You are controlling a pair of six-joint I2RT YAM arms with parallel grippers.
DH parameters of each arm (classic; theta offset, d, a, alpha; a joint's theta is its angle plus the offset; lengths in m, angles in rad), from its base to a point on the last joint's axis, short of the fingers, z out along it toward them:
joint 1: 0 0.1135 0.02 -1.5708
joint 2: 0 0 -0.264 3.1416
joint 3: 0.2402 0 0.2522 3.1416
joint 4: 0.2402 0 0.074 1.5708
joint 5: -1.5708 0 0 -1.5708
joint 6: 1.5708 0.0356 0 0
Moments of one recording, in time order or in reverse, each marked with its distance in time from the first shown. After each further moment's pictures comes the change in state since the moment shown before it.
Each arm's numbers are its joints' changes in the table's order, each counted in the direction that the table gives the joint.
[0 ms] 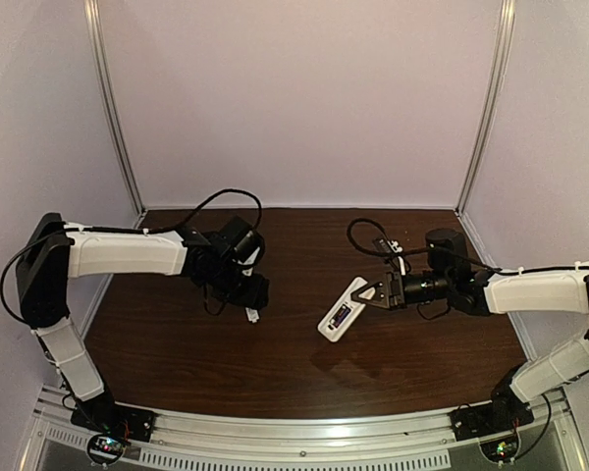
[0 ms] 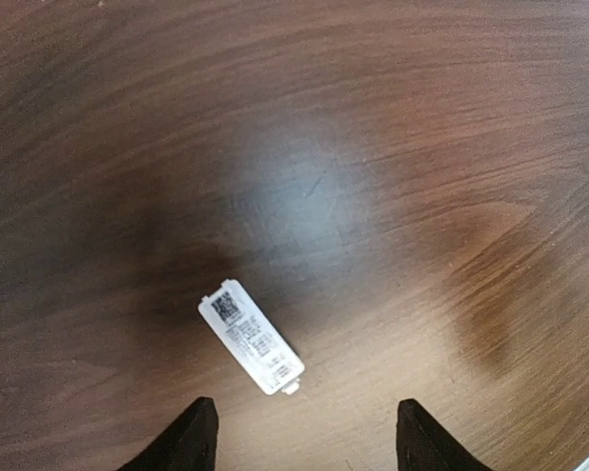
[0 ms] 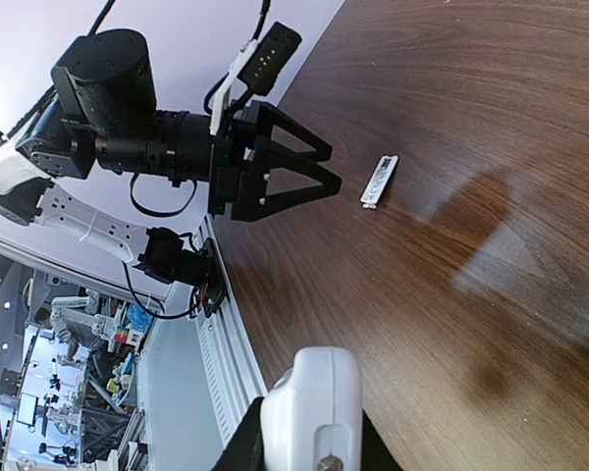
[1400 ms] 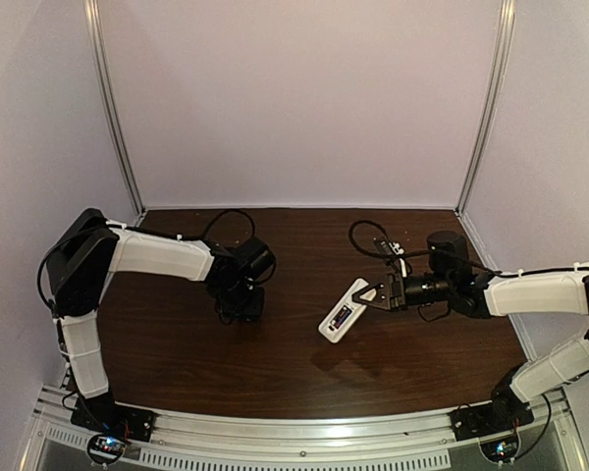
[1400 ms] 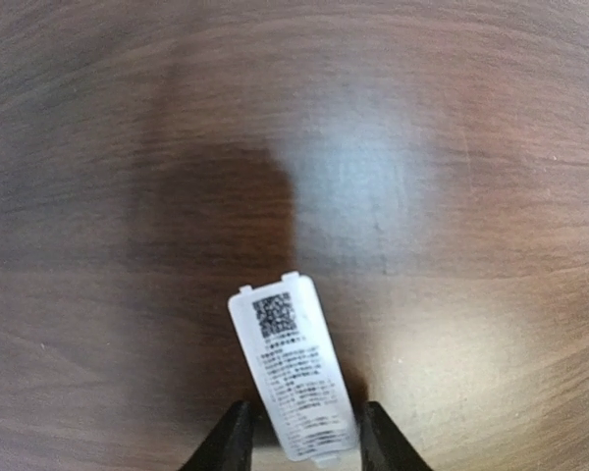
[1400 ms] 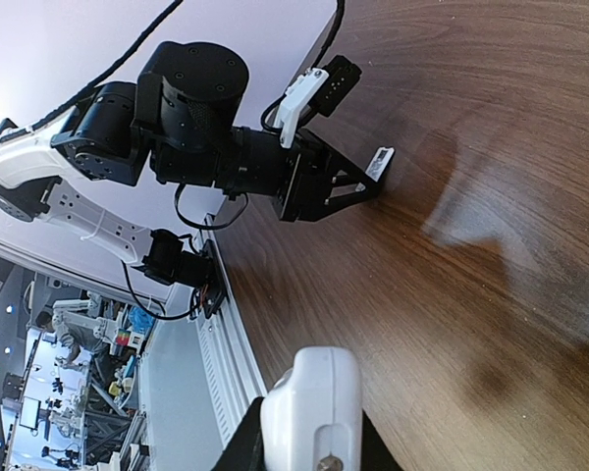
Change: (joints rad) left arm -0.002 0.200 0.042 0.046 0.101 -0.218; right arm -0.006 0.000 -0.020 -0.020 0.001 0.011
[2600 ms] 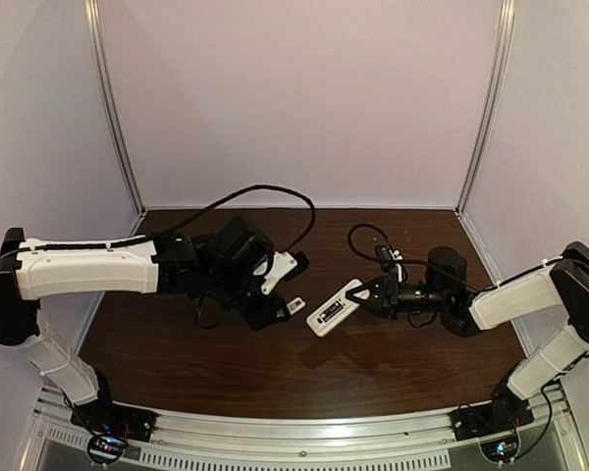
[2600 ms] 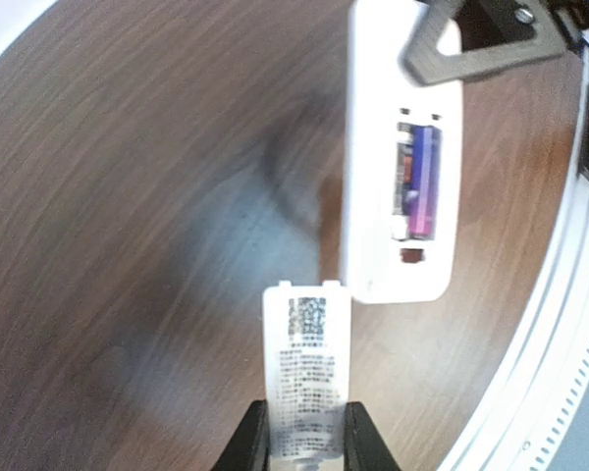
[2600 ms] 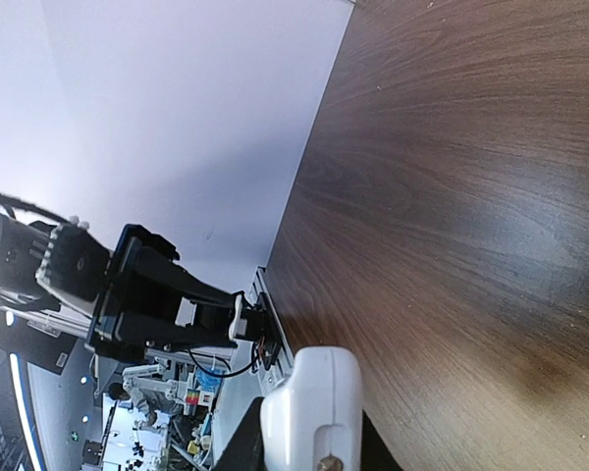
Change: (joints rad) left arm -0.225 -0.391 -0.047 -0.043 -0.182 0.586; right arm 0.032 0.151 -0.130 -0.523 -0.053 0.409
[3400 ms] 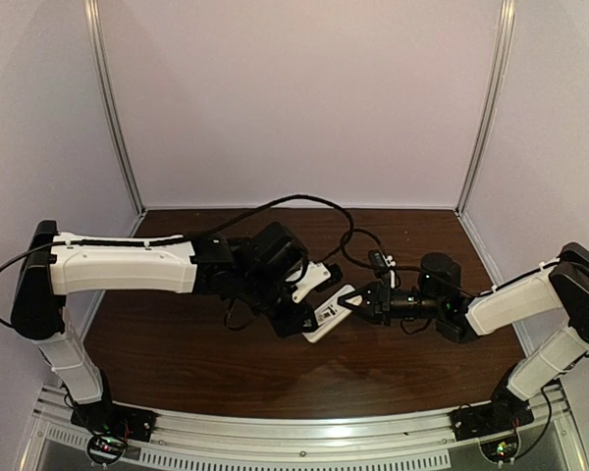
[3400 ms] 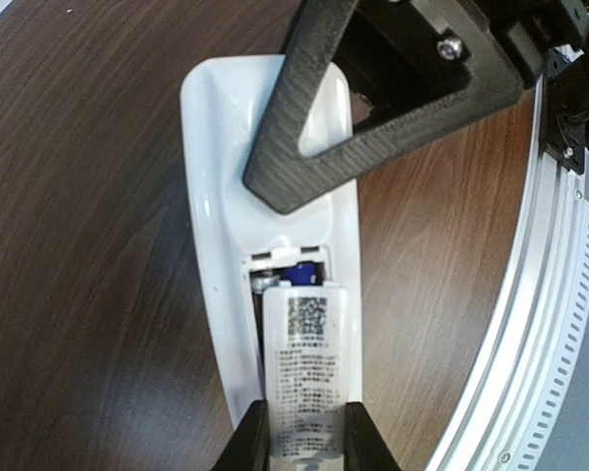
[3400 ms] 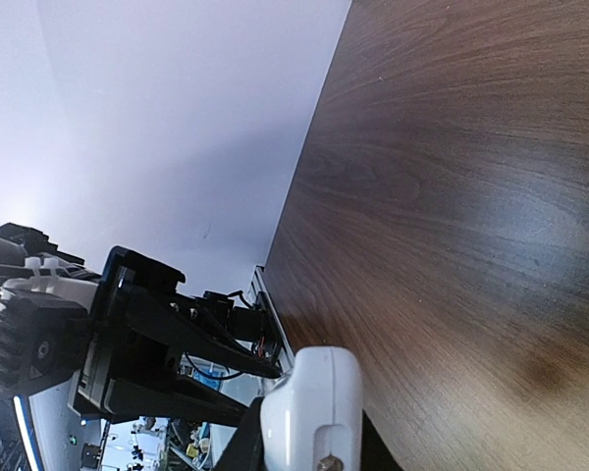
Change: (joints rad) left arm -0.069 0.181 0.163 0.005 -0.106 0.069; right arm 0.090 0.003 -0.006 -0.020 -0.096 0.027
